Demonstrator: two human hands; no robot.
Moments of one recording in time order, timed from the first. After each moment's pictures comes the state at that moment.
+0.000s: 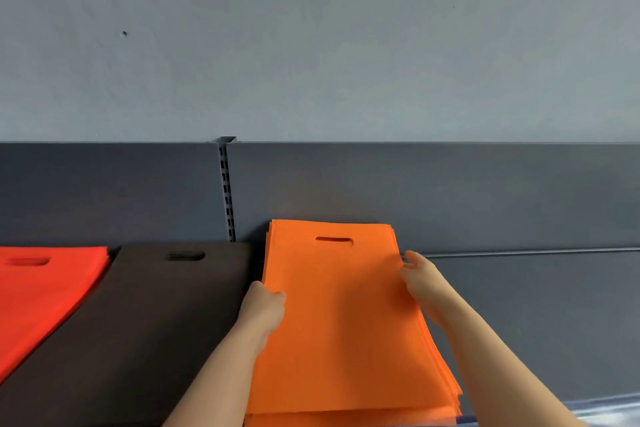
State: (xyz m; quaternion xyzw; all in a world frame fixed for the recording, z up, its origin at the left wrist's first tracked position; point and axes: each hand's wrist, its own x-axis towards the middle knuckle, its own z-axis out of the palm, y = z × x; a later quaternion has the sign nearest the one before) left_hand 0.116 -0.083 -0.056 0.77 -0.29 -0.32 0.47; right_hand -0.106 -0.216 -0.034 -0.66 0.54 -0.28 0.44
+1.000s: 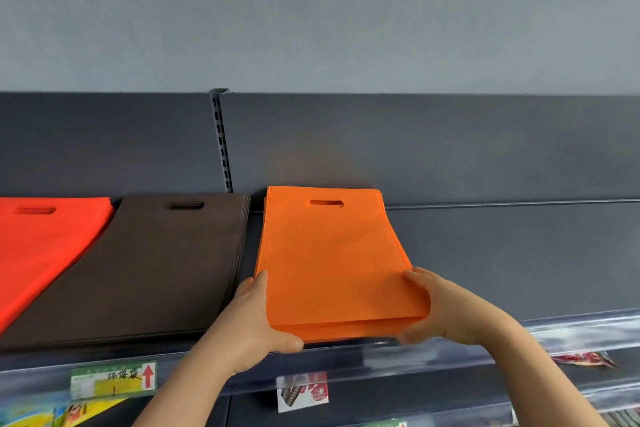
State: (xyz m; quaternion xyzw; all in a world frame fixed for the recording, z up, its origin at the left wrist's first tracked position) left_hand 0.075 0.032 -0.060 0.76 -0.51 -0.30 0.26; right_hand -0.189 -0.115 -0.046 -0.84 0.46 0.00 0.29
